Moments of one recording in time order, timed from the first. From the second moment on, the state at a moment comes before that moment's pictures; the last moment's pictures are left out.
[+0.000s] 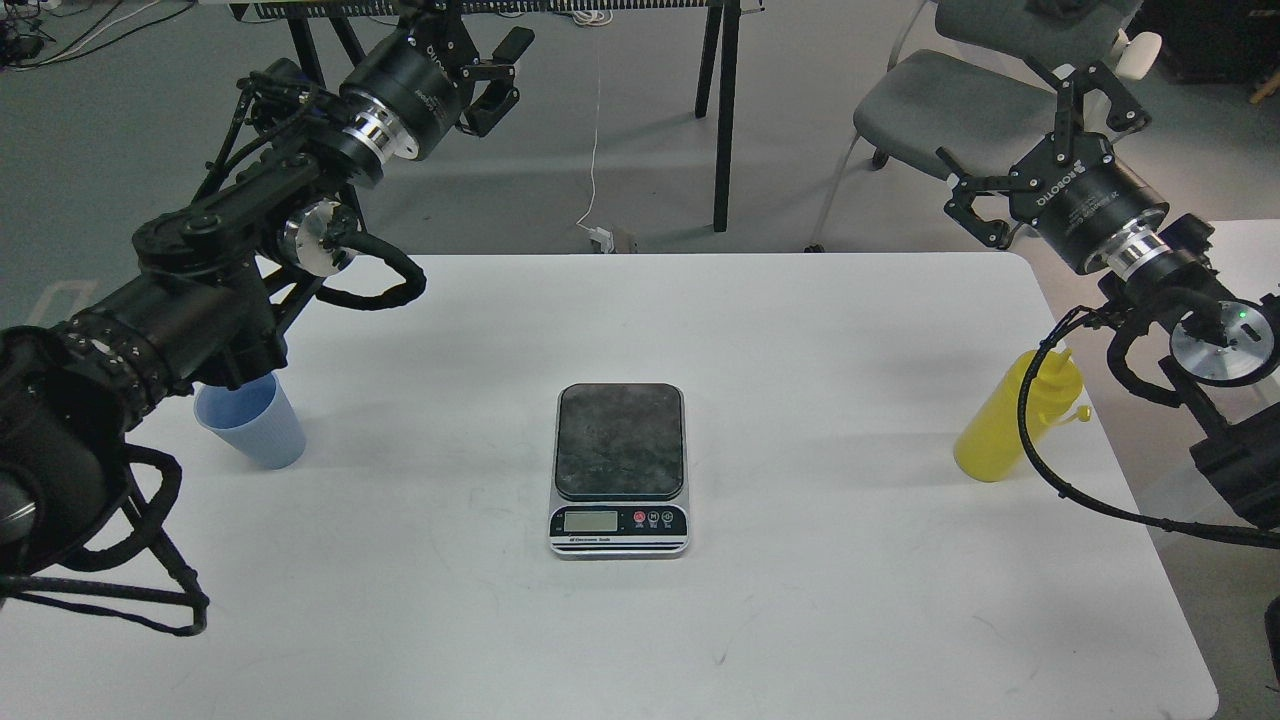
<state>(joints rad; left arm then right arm) -1.17 0.18 -0.34 -0.47 0.10 -0.40 -0.49 0.69 -0.46 1.01 0.84 0.00 0.49 -0.02</state>
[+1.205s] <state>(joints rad) -1.25 0.74 0.11 -0.65 1.47 -0.41 -0.49 0.69 -0.45 1.01 0.84 0.00 0.49 -0.02</state>
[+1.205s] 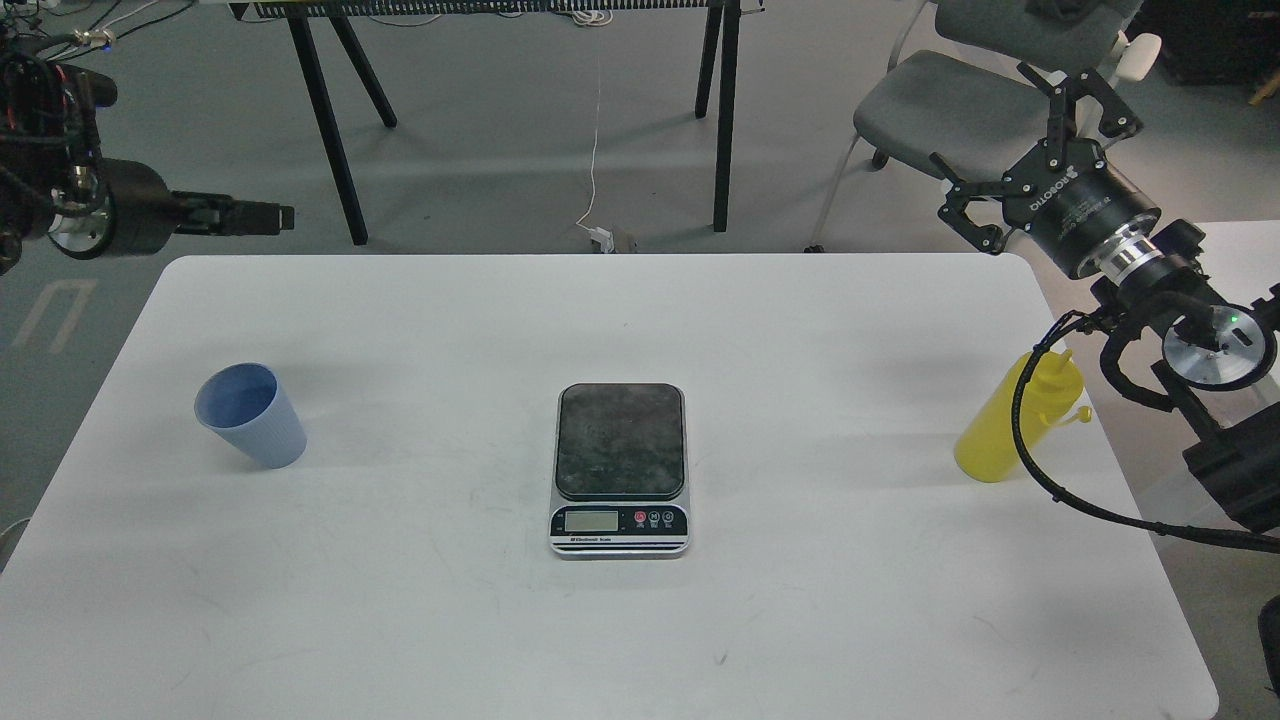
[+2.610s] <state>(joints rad) -0.94 0.74 0.11 -0.62 1.57 -0.21 -0.49 0.69 -0.44 0.99 0.84 -0.01 0.49 -0.02</state>
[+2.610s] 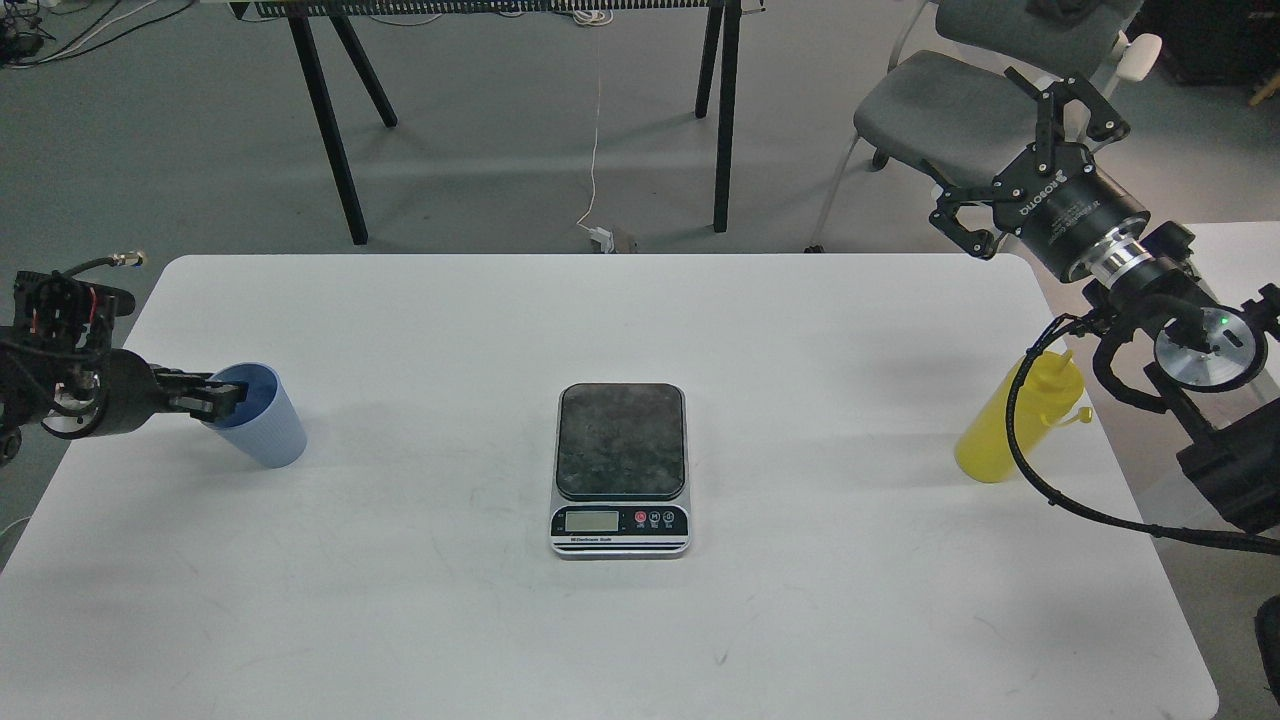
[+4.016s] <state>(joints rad) -1.39 0.36 0.11 -1.00 1.64 -0.49 -0.49 0.69 -0.45 1.01 0.84 0.00 0.49 -0.02</state>
